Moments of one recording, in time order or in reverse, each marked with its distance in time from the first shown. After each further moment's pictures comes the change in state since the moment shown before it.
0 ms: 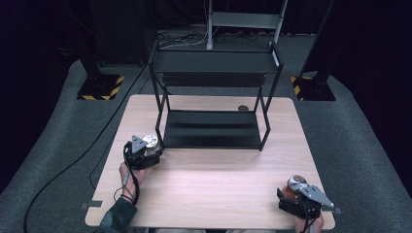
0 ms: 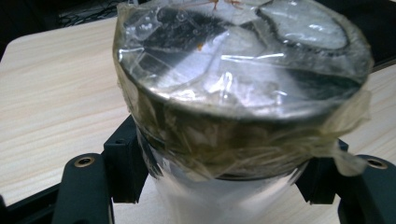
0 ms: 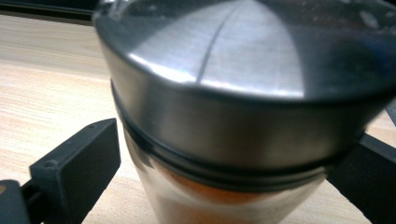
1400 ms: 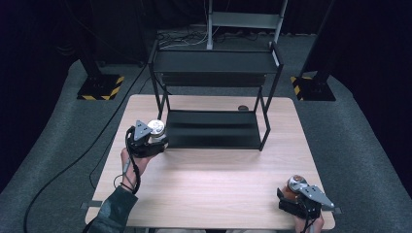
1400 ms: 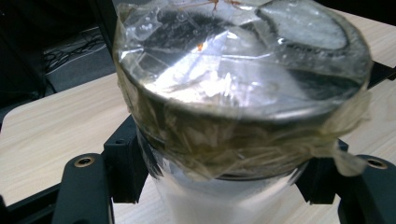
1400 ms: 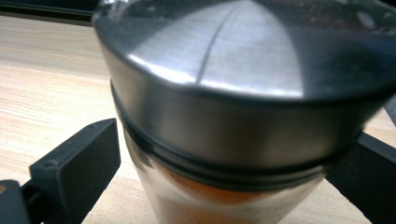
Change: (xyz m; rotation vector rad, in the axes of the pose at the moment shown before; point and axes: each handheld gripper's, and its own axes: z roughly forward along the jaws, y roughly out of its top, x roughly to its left) left arm -0.004 0.058 -0.017 -0.064 -0.071 0.086; right arm -0.001 -0.001 0.000 -0.004 0.002 0.003
